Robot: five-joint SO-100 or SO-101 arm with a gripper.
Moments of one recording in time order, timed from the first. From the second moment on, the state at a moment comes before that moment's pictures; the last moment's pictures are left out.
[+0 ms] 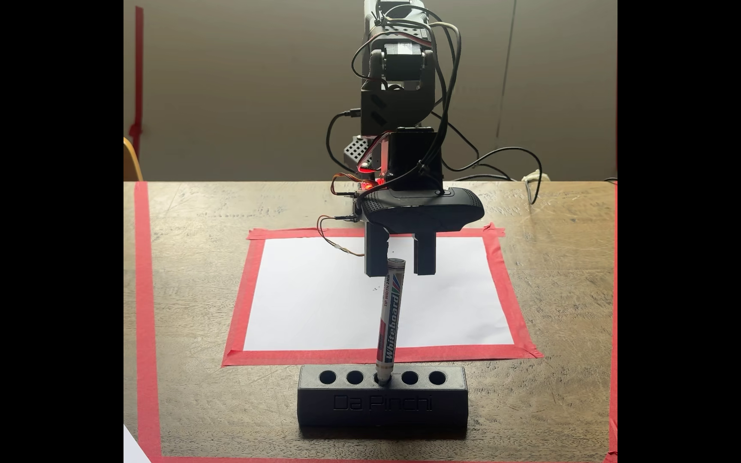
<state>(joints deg) 4.0 83.8 85.5 63.5 -12.6</state>
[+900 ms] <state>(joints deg) 3.9 80.4 83.8 65.0 -12.7</state>
